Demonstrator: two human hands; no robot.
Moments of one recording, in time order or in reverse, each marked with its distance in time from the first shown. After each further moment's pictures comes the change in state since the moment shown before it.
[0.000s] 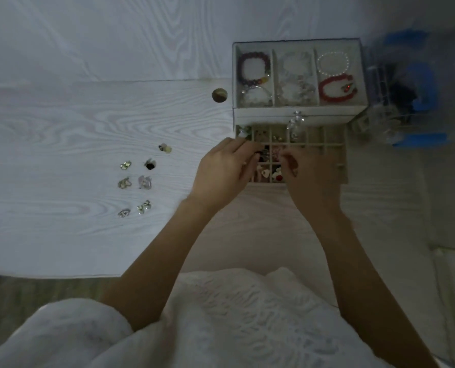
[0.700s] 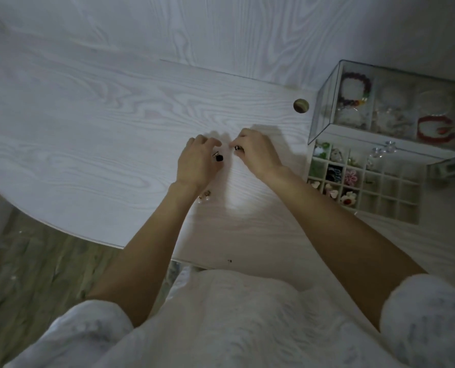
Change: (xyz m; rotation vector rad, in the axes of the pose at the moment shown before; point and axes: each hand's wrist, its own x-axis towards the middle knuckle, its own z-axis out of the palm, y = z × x) left_hand -0.078 -0.156 -0.050 0.102 -0.138 -0.727; right_hand 0.079 -0.138 0.169 -0.052 -0.473 -0.459
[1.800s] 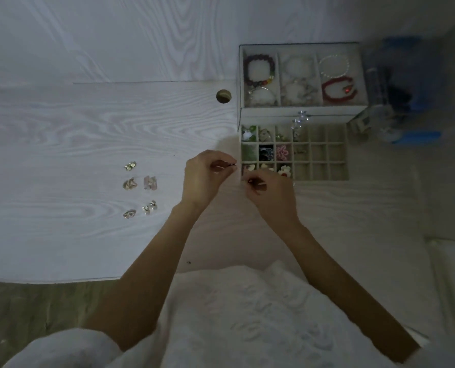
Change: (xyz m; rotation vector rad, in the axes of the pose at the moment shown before) left_hand -0.035 0.116 0.040 -0.562 -0.075 0.224; right_hand -0.176 0.035 -0.037 0.475 0.472 0.415
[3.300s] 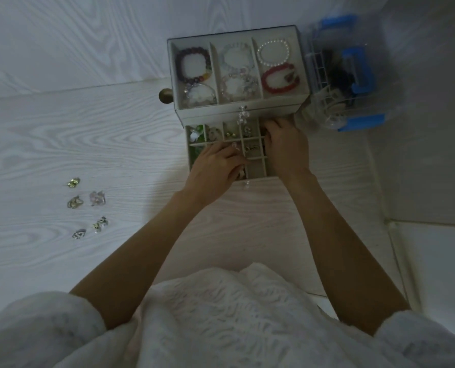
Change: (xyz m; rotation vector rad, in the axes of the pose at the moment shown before) left_hand 0.032 0.038 0.089 0.612 -0.292 0.610; right_hand 0.078 0.082 -0.086 -0.595 0.192 -0.089
